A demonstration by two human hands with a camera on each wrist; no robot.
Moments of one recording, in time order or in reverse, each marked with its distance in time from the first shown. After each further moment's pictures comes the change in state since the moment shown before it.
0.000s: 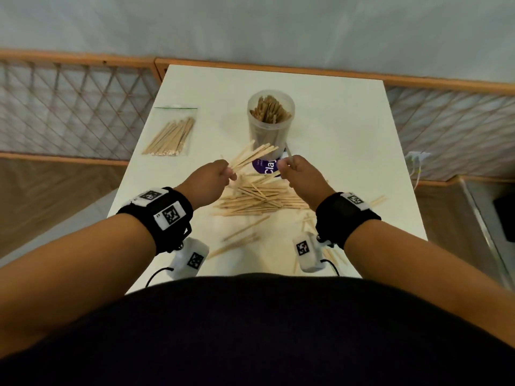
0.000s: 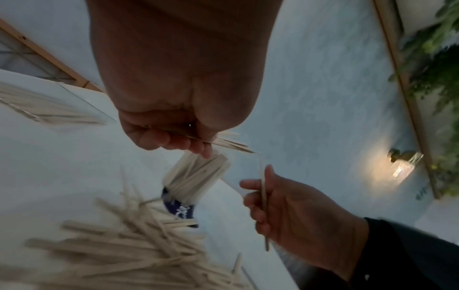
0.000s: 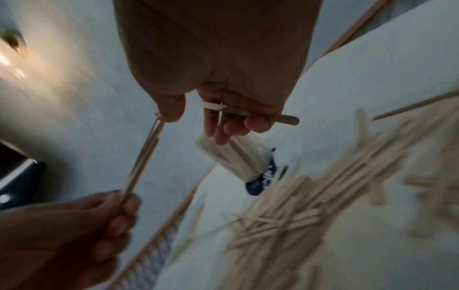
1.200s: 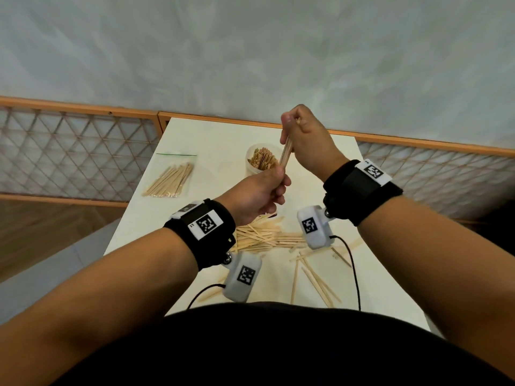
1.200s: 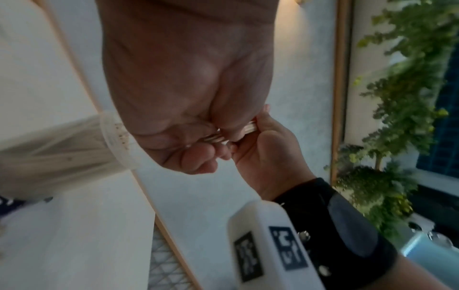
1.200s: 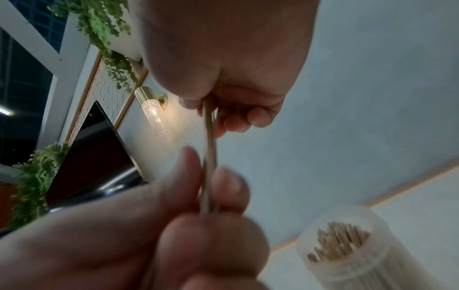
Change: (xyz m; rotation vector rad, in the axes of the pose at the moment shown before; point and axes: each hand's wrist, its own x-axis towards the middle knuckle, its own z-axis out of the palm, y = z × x) left_hand -0.006 0.107 -0.006 -0.909 -0.302 0.100; right_hand 0.000 -0.163 -0.048 -0.159 0.207 -0.415
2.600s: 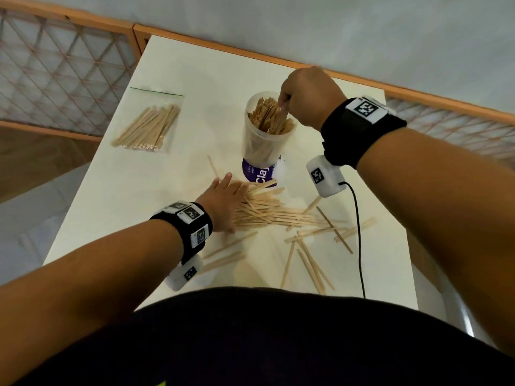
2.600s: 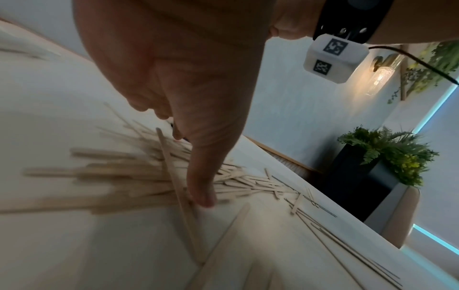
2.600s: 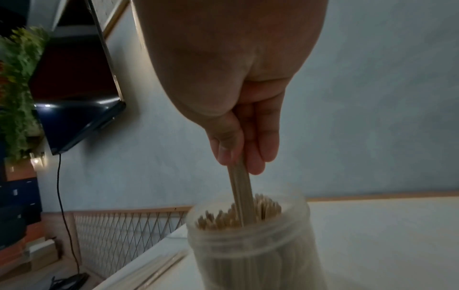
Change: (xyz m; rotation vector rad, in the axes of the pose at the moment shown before) left_hand 0.057 -0.143 -0.096 1.754 -0.215 -0.148; right_hand 0.101 0.078 0.030 -0.874 -0.405 -0.151
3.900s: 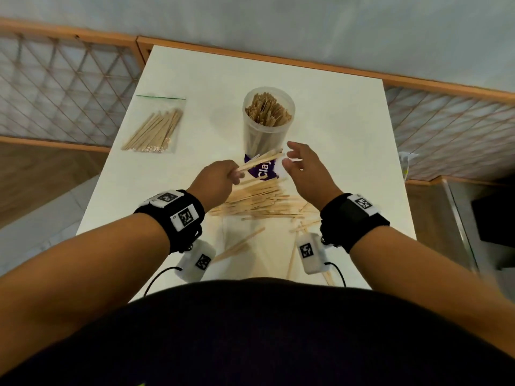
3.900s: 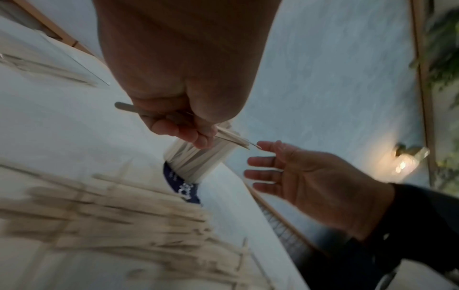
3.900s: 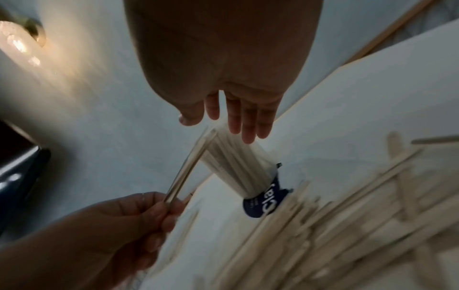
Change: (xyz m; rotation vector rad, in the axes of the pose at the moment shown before) left_hand -0.027 -0.001 -0.042 -0.858 0.387 -0.238; right_hand -0.120 -0.015 0.108 0.951 0.089 0.393
